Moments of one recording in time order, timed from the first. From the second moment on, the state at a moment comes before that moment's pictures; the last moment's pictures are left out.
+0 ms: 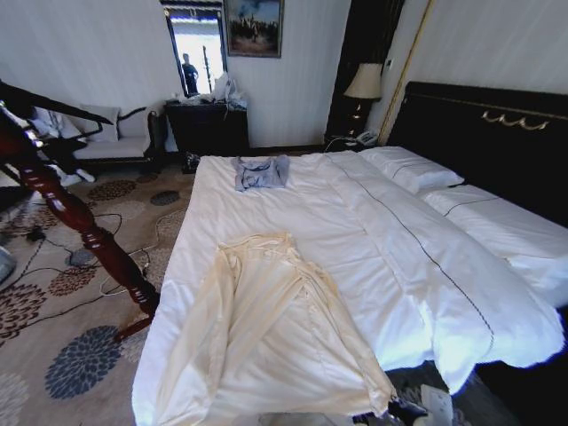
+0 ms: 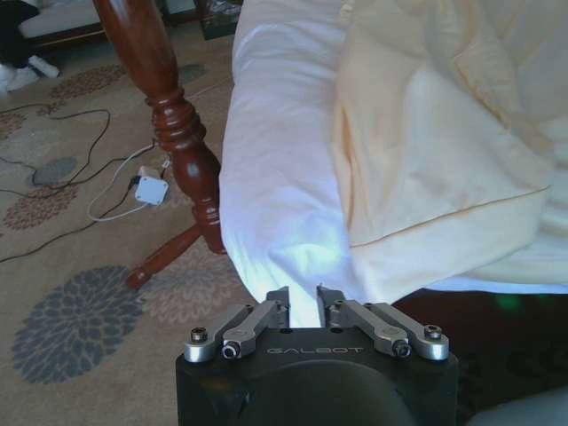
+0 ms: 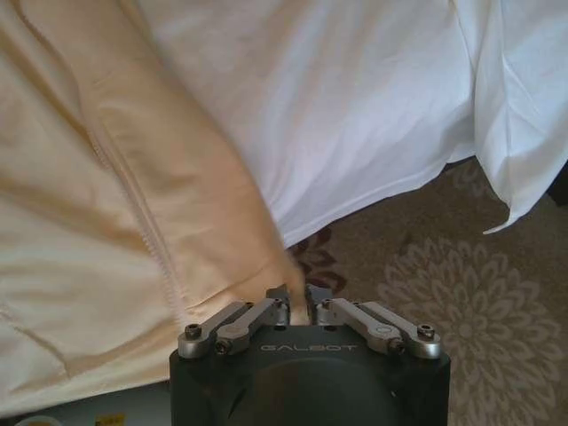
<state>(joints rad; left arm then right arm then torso) 2.55 -1.18 -0.61 -2.05 -0.25 -0.33 -0.31 -2.09 1.23 0.69 2.35 0.81 -0.73 0.61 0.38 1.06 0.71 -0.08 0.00</state>
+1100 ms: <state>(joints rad) 2.06 -1.18 -0.66 -2.51 0.02 0.08 -0.45 -1.93 1.31 0.75 2.33 0.30 -0.28 0.27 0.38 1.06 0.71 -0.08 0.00</state>
